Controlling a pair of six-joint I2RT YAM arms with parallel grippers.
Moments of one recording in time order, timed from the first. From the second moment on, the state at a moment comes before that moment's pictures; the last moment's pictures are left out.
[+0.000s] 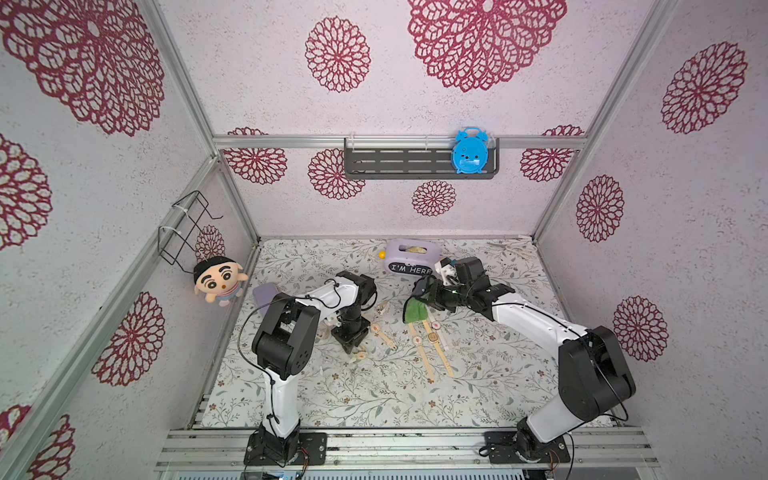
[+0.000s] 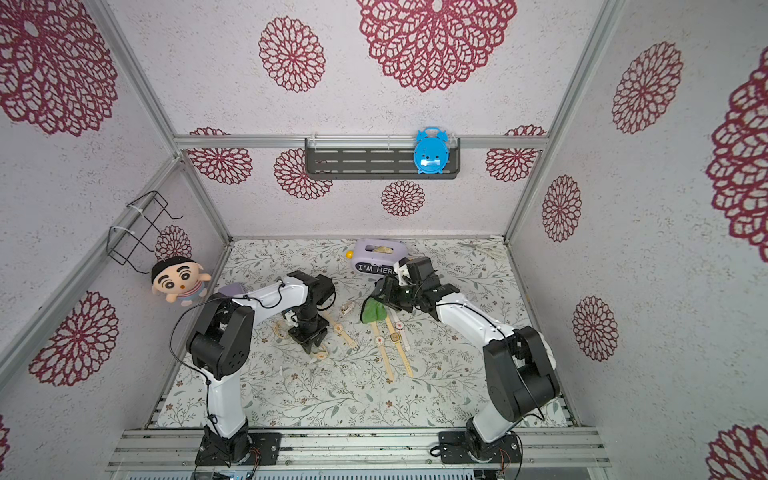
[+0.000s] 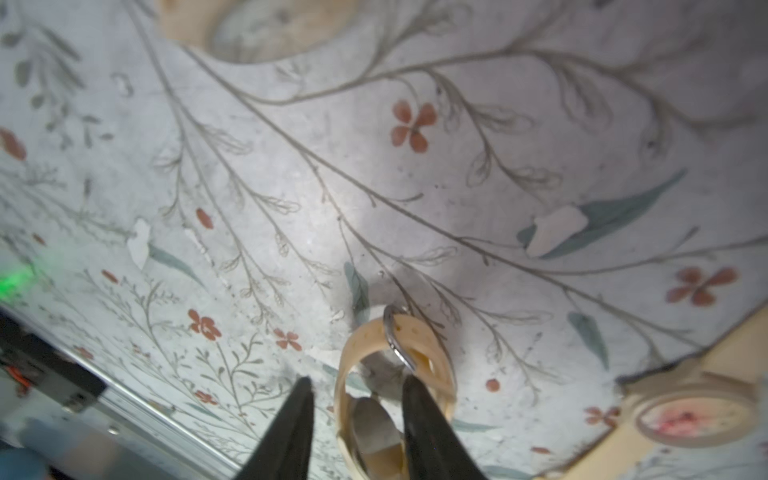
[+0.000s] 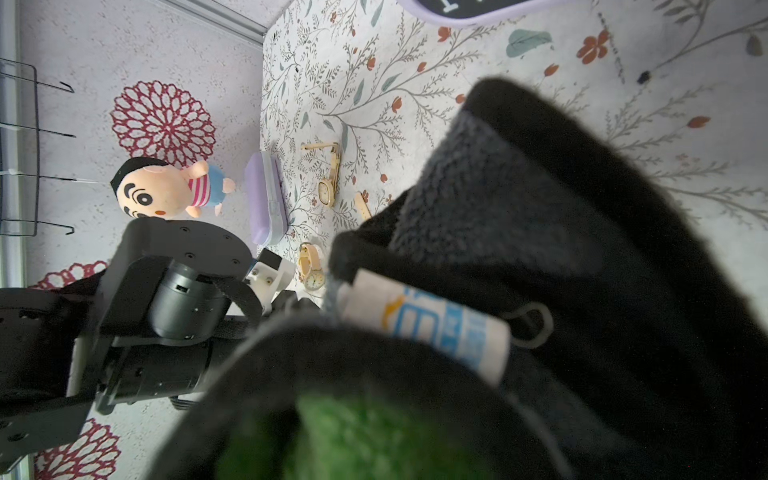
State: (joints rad) left arm -0.49 1.99 1.41 -1.24 0.04 -1.33; right arm 0.46 1.58 1.10 -0.24 -0.52 0.75
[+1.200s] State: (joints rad) left arm -0.56 2.00 1.37 -1.14 -0.01 -1.19; right arm 0.46 1.60 1.10 -0.31 -0.53 0.70
